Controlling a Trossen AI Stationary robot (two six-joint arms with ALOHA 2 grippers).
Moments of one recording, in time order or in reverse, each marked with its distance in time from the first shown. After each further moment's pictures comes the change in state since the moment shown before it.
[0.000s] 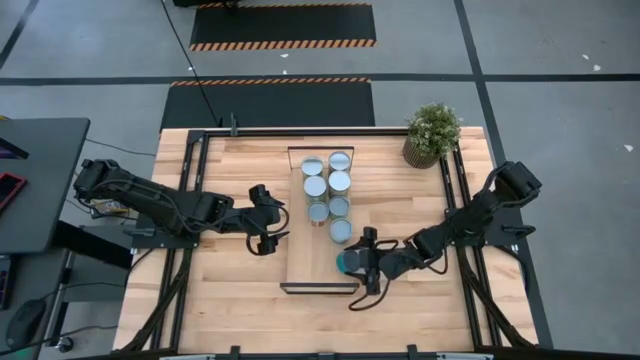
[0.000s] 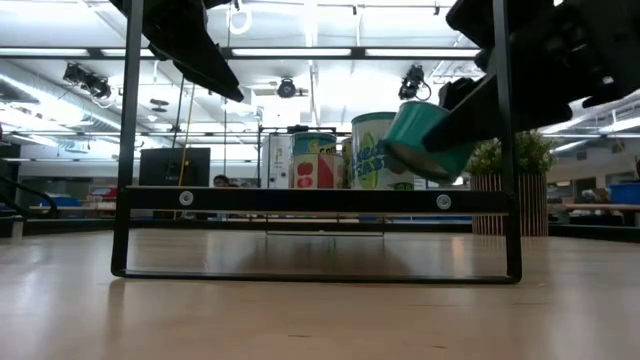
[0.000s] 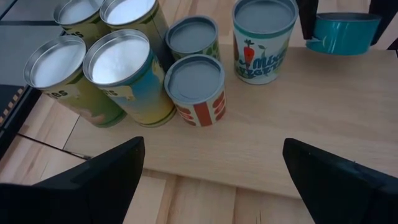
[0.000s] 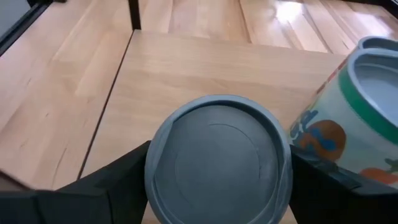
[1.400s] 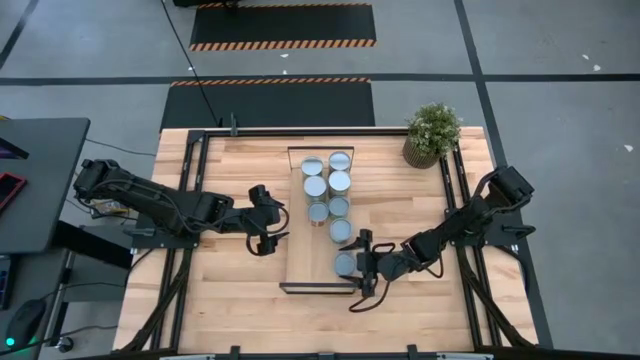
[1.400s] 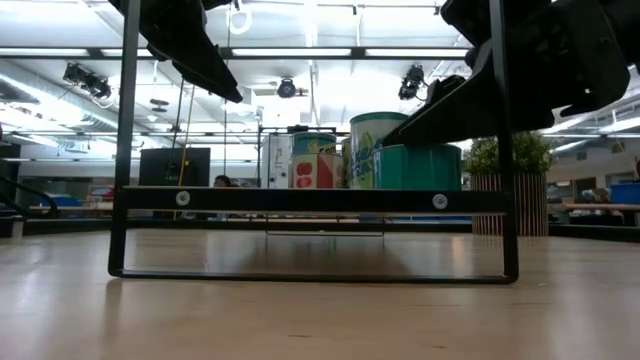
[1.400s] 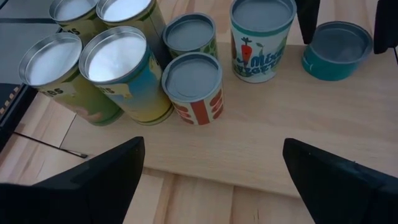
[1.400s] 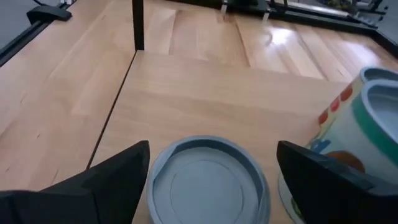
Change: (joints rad) left arm 0.000 0.000 0.000 -0.007 0.010 -0.003; right arm 0.006 0.080 0.000 0.175 0.042 -0.070
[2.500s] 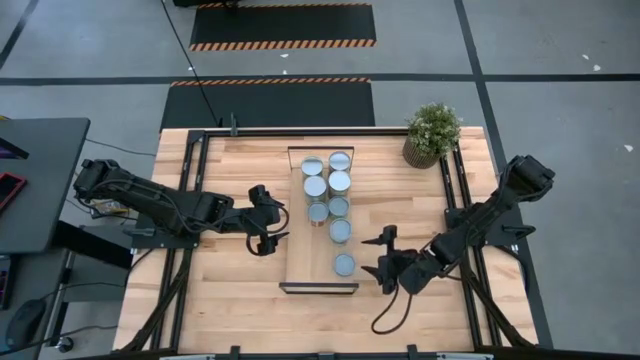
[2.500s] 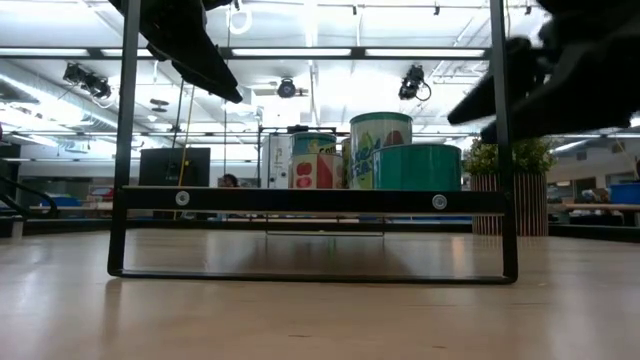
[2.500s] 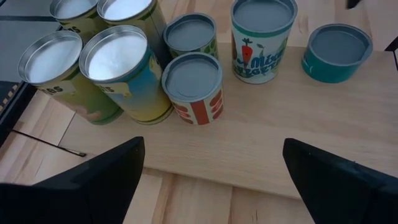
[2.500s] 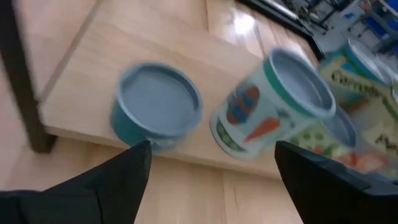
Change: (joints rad) left arm 0.000 0.000 0.000 0.000 0.000 -0.013; right arm 0.153 -0.213 -0.023 -0.431 0.276 -0.044
